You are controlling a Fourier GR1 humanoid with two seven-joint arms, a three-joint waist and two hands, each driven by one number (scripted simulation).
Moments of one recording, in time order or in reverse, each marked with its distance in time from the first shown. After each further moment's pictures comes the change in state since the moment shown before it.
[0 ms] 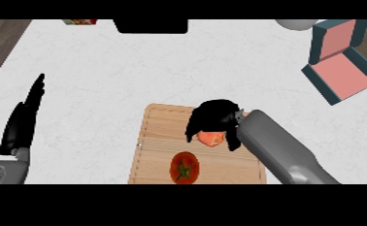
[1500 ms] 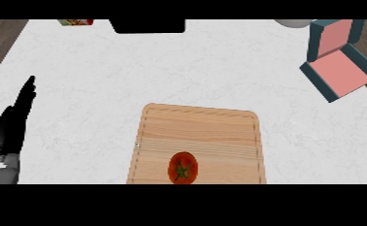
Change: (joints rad) left arm 0.050 0.004 0.044 -0.081 0.006 -0.032 0.028; right arm 0.203 -0.858 -1.038 0.525 -0.415 -0.520 -0.091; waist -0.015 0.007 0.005
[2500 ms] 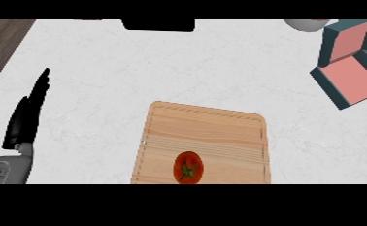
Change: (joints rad) left arm -0.078 -0.041 -0.013 0.056 -0.054 -0.022 -0.014; right arm -0.431 0.110 0.001 0.126 -0.020 0.231 0.204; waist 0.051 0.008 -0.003
